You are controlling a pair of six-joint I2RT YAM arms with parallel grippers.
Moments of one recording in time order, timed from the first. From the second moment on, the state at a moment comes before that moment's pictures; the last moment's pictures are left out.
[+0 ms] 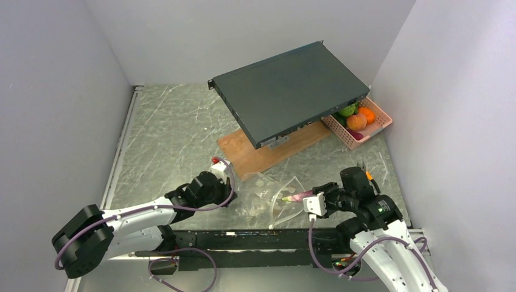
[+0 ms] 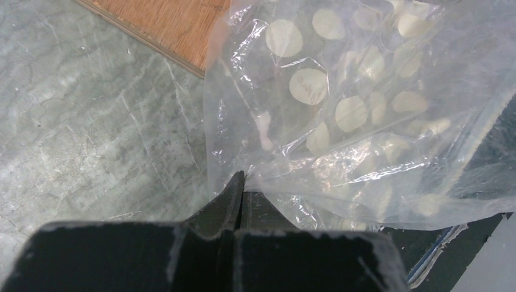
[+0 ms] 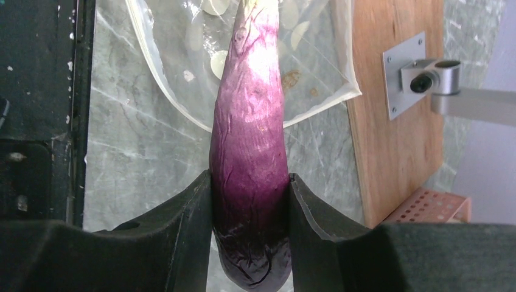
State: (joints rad) left arm -0.86 1.04 0.28 0.16 0.02 -0.52; right arm 0.42 0.47 0.60 -1.02 -0.48 -1.38
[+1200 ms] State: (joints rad) left arm -0.81 0.83 0.20 0.17 0.05 -0.47; right arm -0.16 0.76 0.72 -0.68 -0.53 -0.40
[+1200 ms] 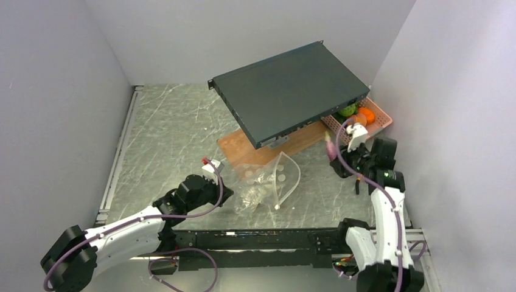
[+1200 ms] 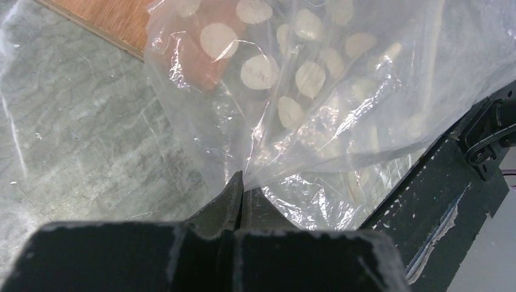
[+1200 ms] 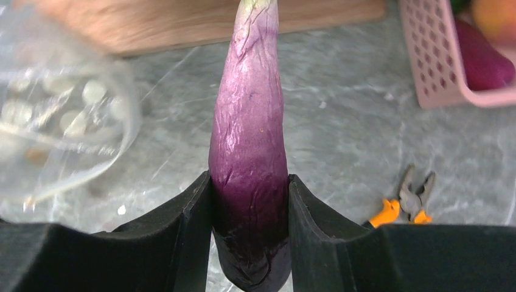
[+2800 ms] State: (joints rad) left arm -0.72 0.92 0.23 0.19 0.11 -0.38; right arm -0.47 1.86 1.60 -0.54 -0.46 -0.23
